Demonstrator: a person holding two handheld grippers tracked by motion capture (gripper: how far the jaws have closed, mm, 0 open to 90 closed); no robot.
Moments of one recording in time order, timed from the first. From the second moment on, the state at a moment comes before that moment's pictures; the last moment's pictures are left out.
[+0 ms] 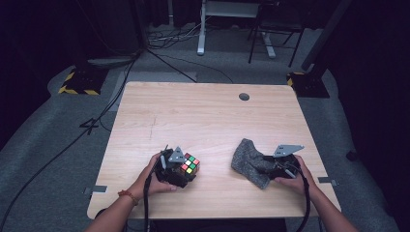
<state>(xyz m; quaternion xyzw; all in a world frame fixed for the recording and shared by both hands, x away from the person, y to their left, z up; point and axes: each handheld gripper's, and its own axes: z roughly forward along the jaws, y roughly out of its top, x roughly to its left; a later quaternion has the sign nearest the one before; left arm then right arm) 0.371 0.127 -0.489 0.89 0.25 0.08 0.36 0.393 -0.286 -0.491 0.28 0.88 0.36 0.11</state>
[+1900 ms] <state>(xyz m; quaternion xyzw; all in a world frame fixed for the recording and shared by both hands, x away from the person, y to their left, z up) 0.368 0.049 -0.442 0.90 0.07 0.07 0.42 0.348 -0.221 -0.448 0.12 0.88 0.45 0.08</state>
